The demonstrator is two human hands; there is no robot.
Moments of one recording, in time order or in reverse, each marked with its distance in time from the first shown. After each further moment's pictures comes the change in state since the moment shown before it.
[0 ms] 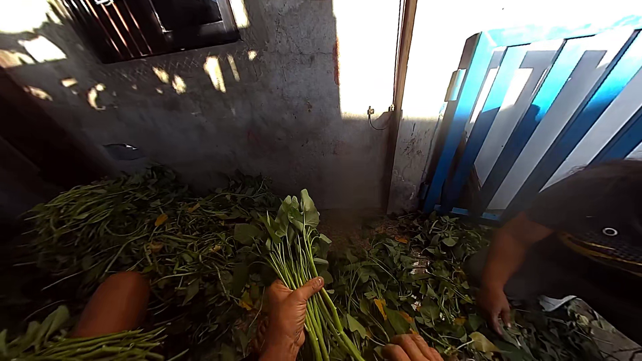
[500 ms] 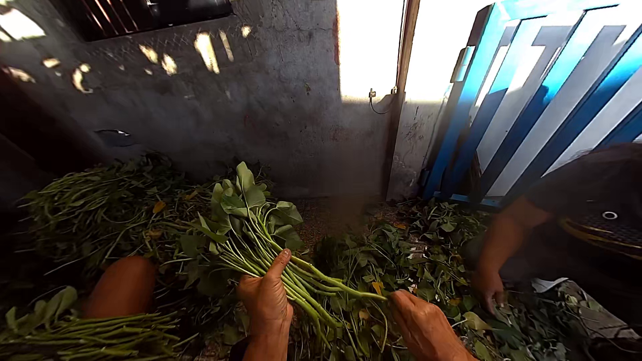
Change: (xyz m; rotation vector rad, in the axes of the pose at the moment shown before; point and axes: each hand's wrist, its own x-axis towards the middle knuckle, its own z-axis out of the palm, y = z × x) left_hand 0.008 0.012 -0.007 -0.150 0.362 0.212; right_hand 0.045 0.033 0.004 0.016 0.284 -0.030
